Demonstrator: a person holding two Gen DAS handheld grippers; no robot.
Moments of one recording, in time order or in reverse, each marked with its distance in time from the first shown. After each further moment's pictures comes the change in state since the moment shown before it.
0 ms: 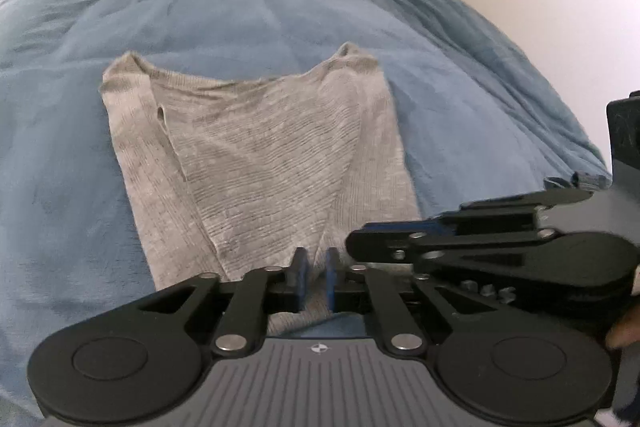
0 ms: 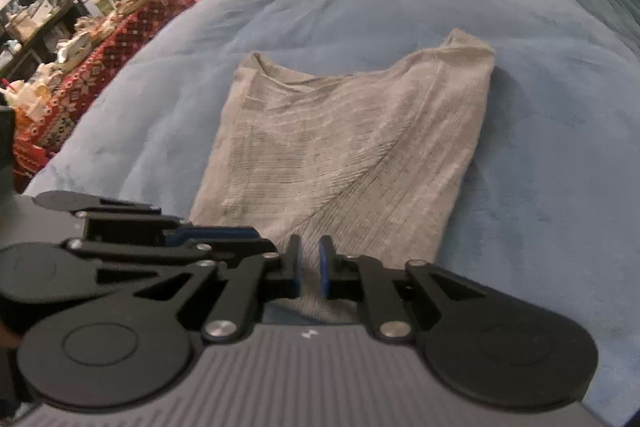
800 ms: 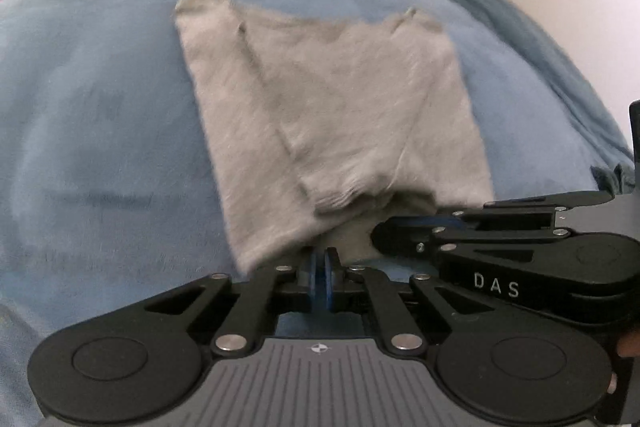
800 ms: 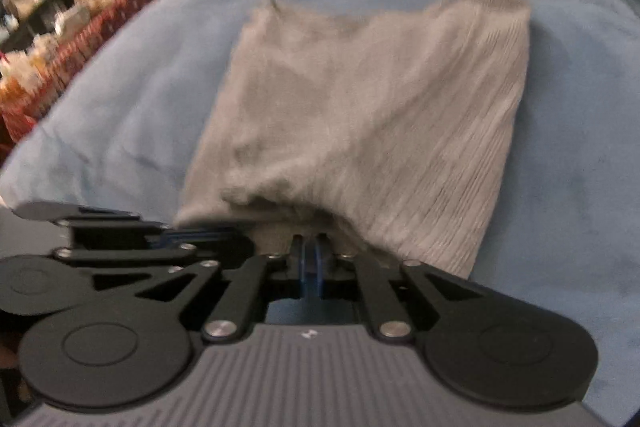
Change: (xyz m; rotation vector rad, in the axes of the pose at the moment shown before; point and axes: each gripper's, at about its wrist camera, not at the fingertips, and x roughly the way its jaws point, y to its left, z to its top) left arm -0.005 0.029 -0.059 -0.091 0.004 0.099; right arm 0.023 0.021 -0.033 -0.037 0.036 -0.008
